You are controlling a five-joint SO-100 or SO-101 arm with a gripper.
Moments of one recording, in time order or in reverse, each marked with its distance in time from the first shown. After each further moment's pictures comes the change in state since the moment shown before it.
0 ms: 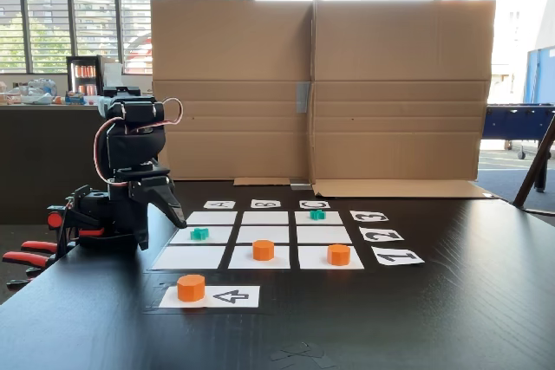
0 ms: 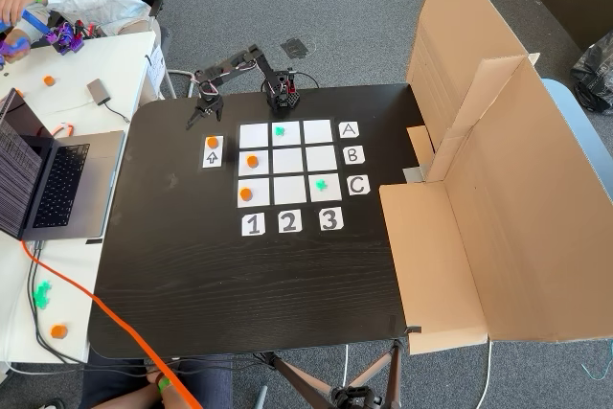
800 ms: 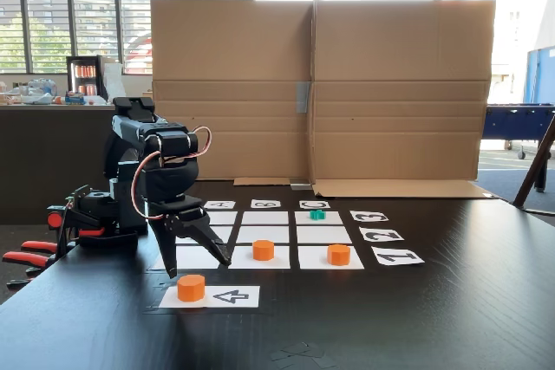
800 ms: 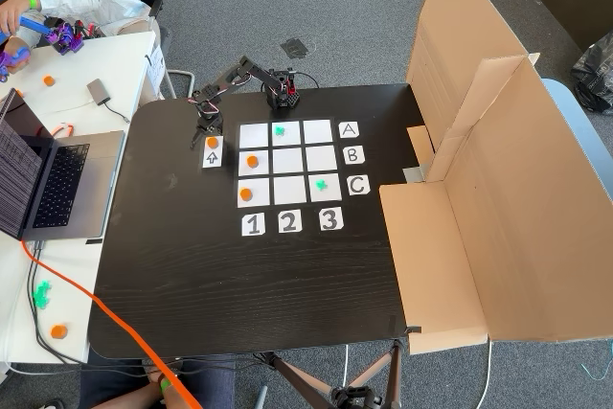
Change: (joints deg) arm -7.3 -16.2 -12.8 0.0 -0.1
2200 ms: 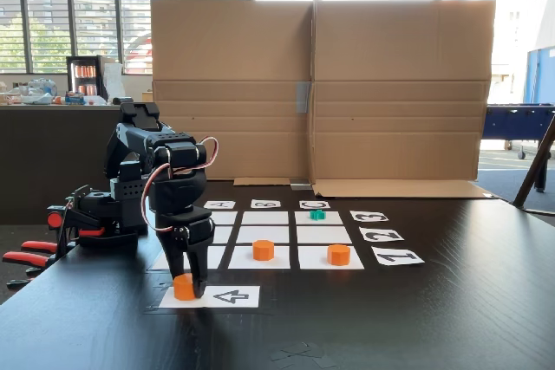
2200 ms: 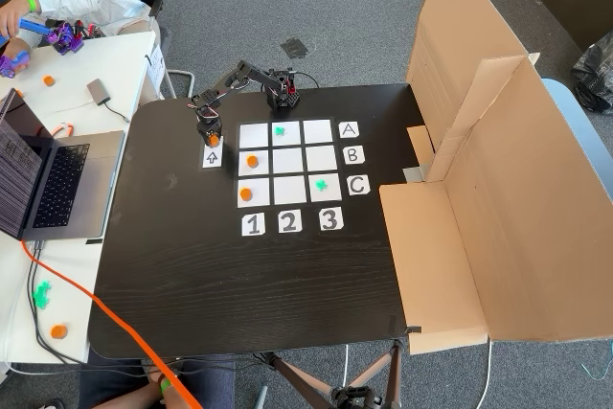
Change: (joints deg) arm 0.4 -4.7 -4.1 -2.7 -1.0
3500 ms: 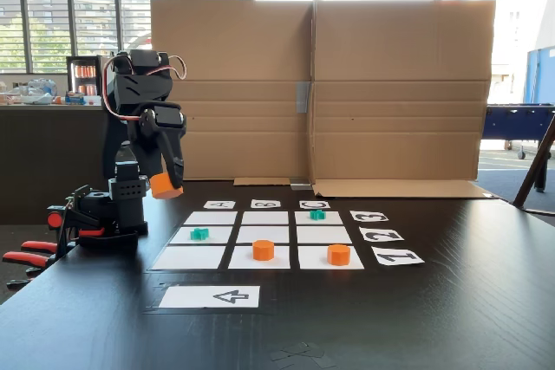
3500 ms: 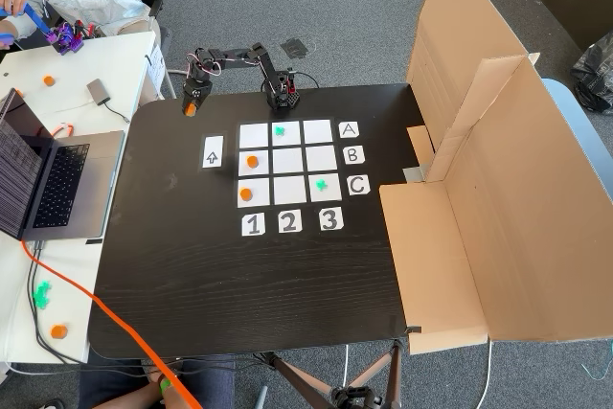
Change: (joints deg) arm 5.9 31.0 -3.0 2.6 -0.3
